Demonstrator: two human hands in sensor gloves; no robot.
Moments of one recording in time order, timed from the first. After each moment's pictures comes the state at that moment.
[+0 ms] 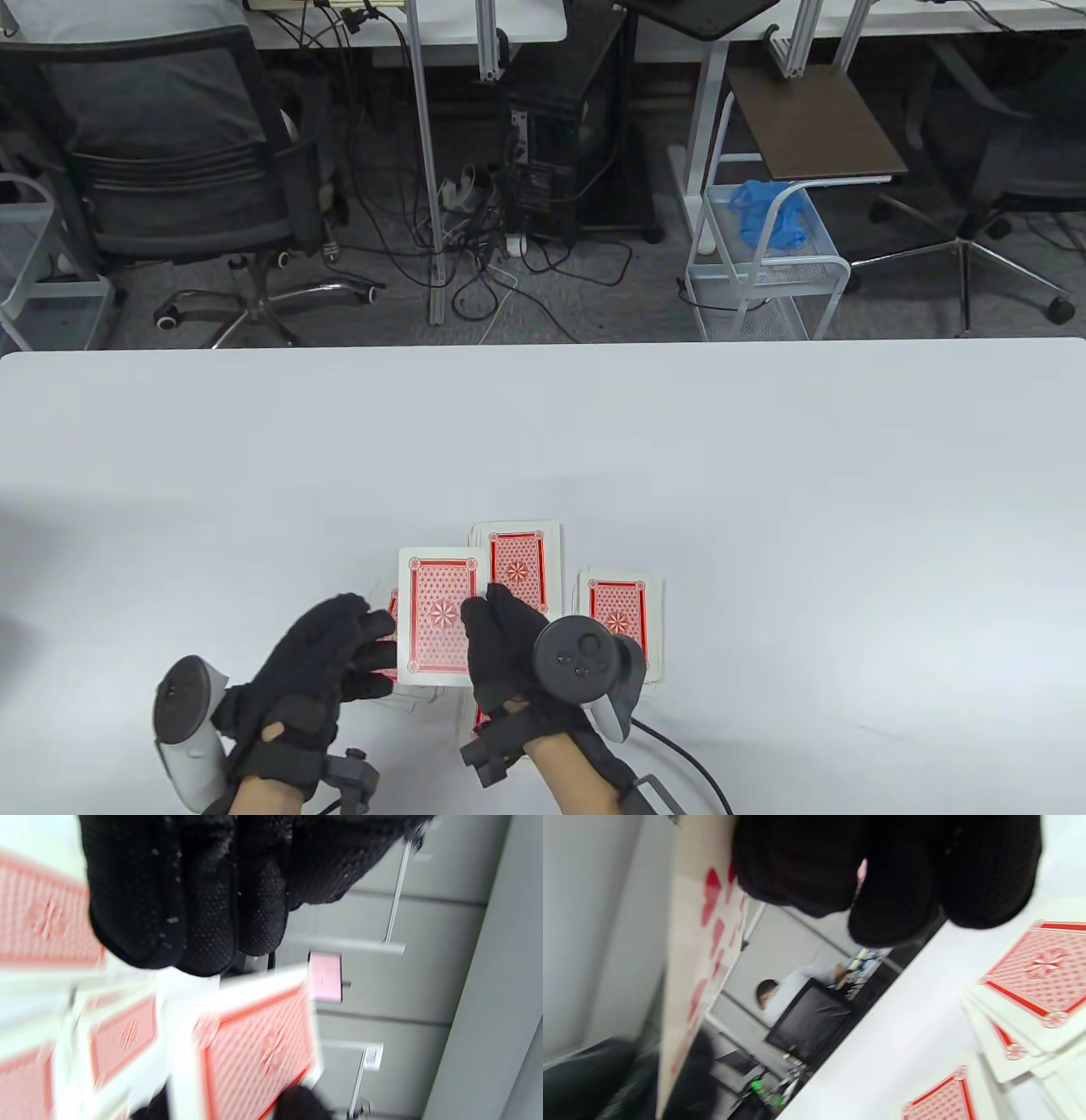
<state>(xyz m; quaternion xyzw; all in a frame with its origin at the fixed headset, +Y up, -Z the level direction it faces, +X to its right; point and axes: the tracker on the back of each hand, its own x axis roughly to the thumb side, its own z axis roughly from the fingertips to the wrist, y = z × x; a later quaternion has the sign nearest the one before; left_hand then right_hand) -0.299 -0.715 -0.203 0.01 0.07 0.73 0.68 -0.012 -0.707 -0.248 0.09 -0.08 0.87 0.48</state>
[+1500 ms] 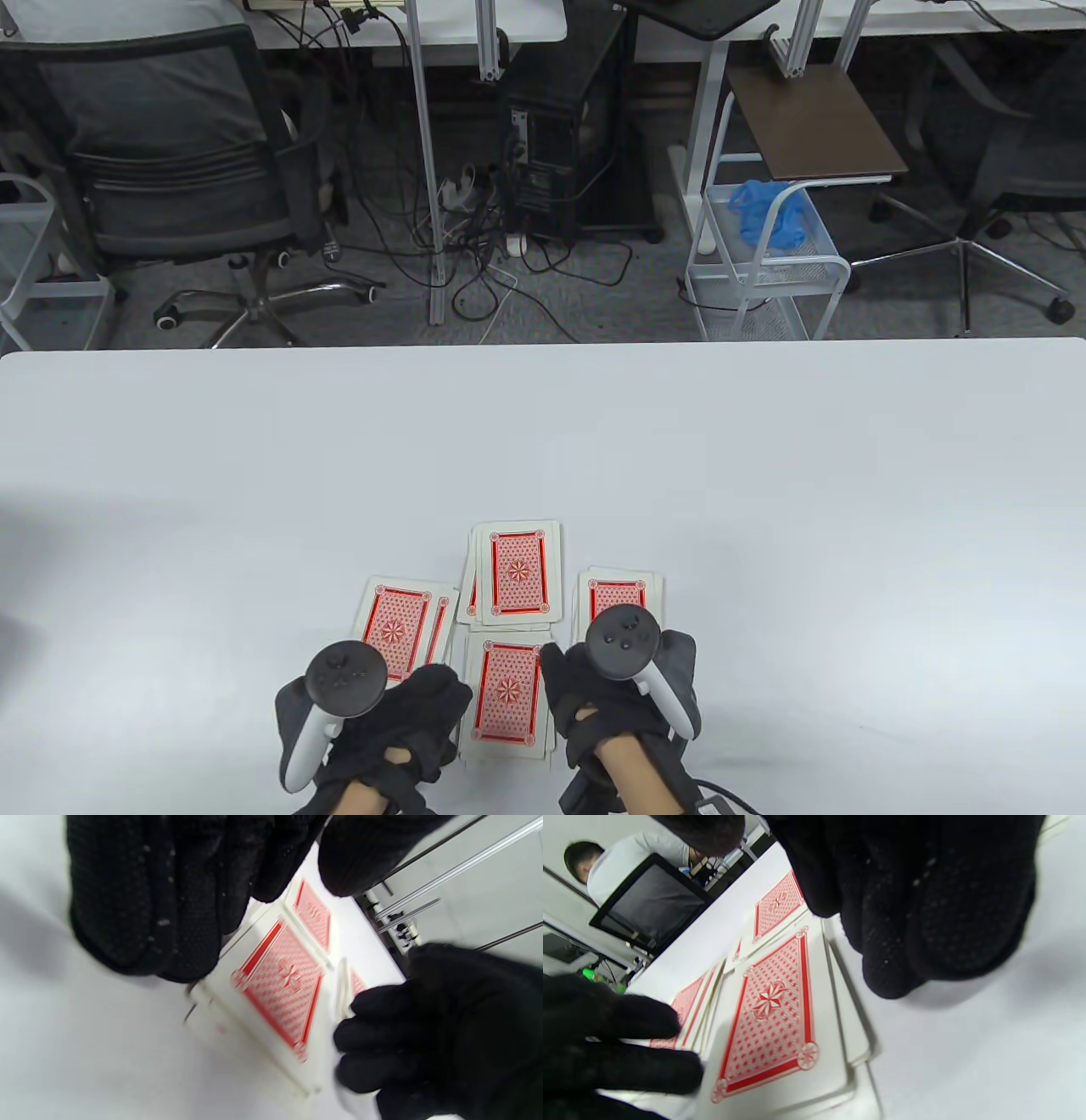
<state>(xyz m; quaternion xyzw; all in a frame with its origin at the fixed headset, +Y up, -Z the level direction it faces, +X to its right) -0.192 -0.758 -0.205 -0.23 0.03 0.39 0.89 0.059 -0.748 -0.236 -0.02 0.21 0.91 0.35</state>
